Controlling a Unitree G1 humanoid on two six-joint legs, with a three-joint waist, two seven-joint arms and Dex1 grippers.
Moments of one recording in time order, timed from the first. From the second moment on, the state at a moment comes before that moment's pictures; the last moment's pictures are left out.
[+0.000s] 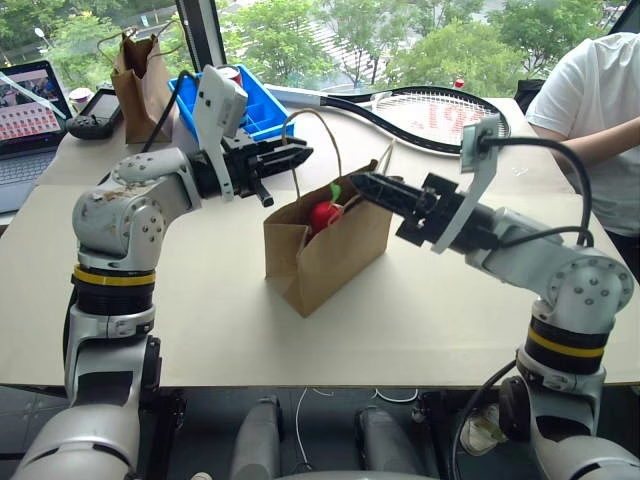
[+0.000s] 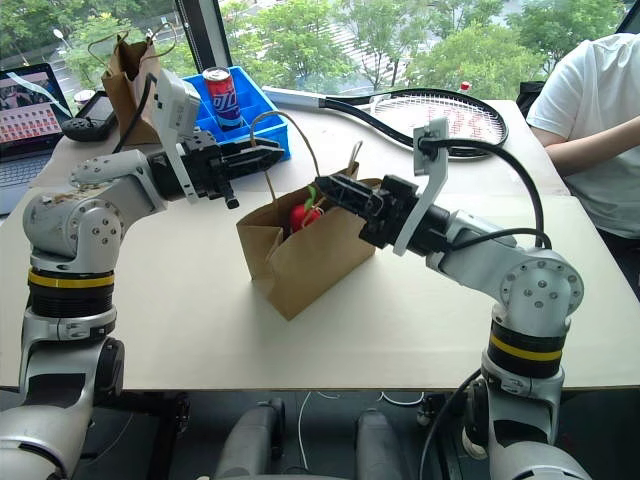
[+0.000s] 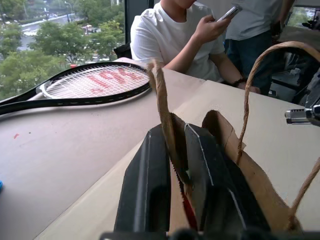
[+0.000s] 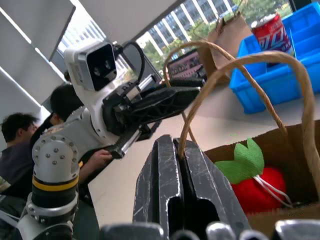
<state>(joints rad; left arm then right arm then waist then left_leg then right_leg) -0.86 0.57 0.04 -0.02 -0.59 0.82 -0.82 -0.62 -0.45 -0.22 -0.34 1.48 1.12 0.04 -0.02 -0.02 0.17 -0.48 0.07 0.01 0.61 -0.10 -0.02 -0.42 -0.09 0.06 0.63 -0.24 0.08</state>
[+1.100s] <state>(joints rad) -0.33 0.62 0.18 -0.40 -0.71 0.77 -0.82 -0.43 -0.70 0.14 -0.45 0.62 0.74 0.56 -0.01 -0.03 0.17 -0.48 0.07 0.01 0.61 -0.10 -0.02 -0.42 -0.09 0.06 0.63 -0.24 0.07</state>
